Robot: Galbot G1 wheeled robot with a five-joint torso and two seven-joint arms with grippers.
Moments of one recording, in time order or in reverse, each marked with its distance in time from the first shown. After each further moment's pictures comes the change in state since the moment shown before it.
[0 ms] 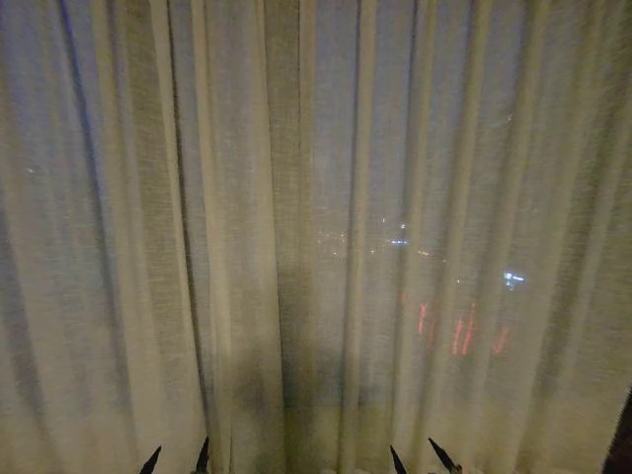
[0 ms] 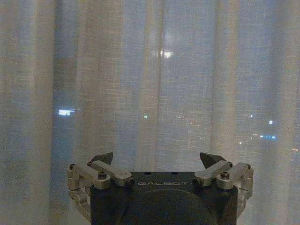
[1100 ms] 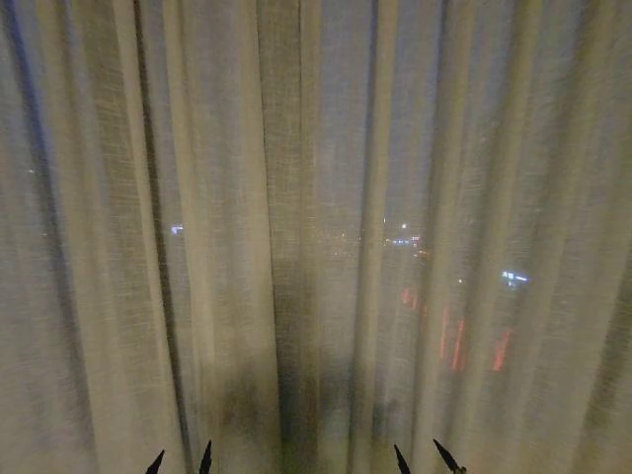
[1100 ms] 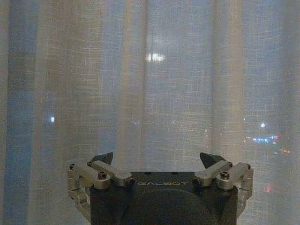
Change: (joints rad) left arm -0.008 0.003 0.010 0.026 0.005 -0.018 0.003; right arm 0.011 0.000 -0.002 -0.032 0.016 0.046 0.030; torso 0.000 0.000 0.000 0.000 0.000
